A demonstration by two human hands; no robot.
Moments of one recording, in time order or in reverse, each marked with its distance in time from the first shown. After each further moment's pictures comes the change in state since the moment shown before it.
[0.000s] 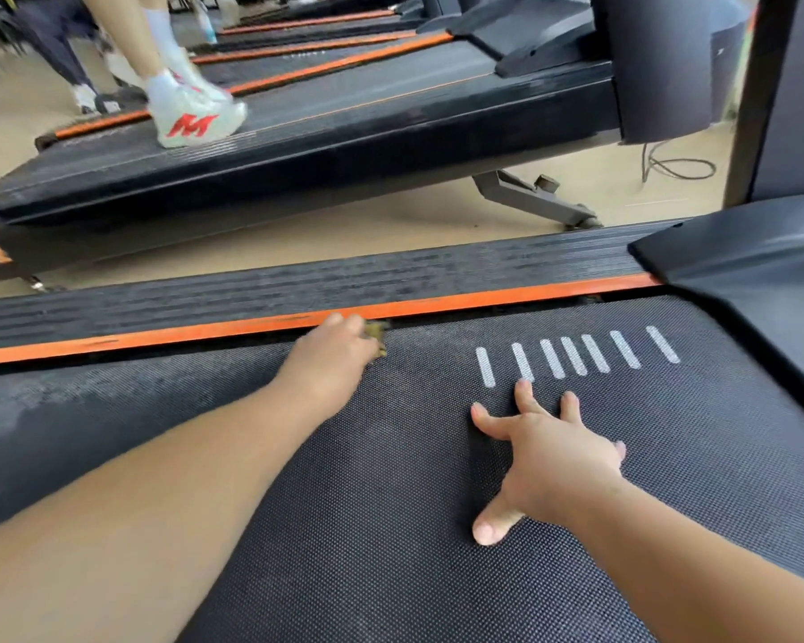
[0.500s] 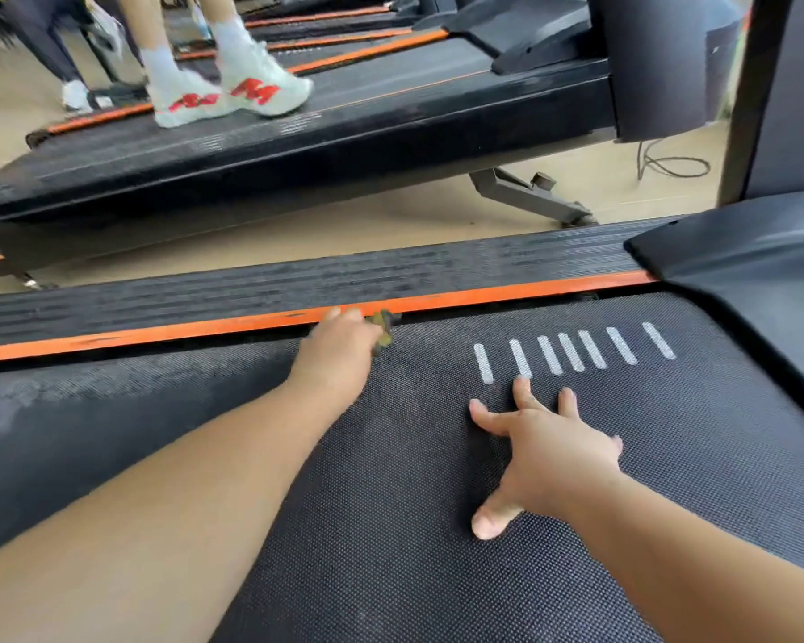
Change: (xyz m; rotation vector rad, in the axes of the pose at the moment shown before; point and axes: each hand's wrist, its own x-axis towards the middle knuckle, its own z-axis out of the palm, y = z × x) left_hand 0.008 0.009 0.006 -0.106 0.048 -0.101; right_hand -0.003 0.001 0.000 0.003 0.013 -0.008
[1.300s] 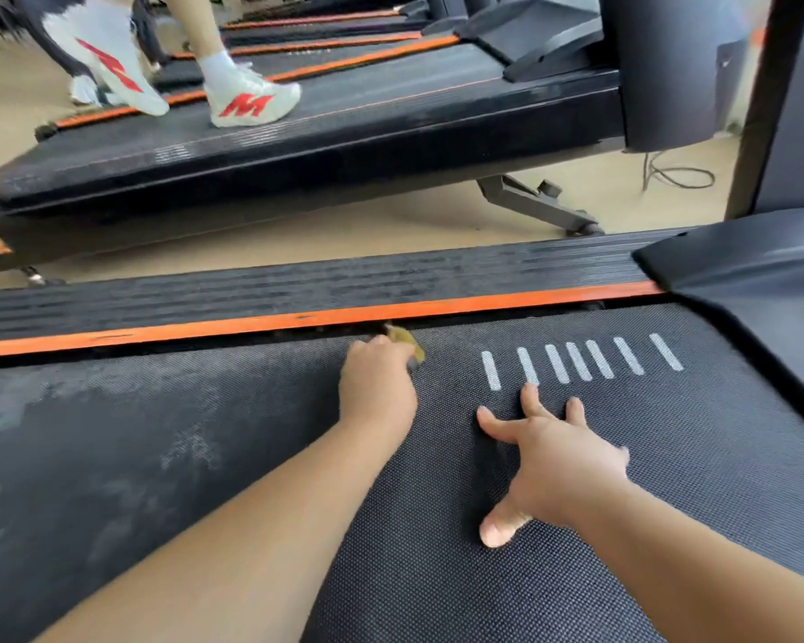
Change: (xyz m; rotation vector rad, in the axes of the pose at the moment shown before) left_hand -0.017 0.050 0.016 -0.311 0.203 -0.240; right_hand 0.001 -0.002 -0.002 0.016 -0.004 0.005
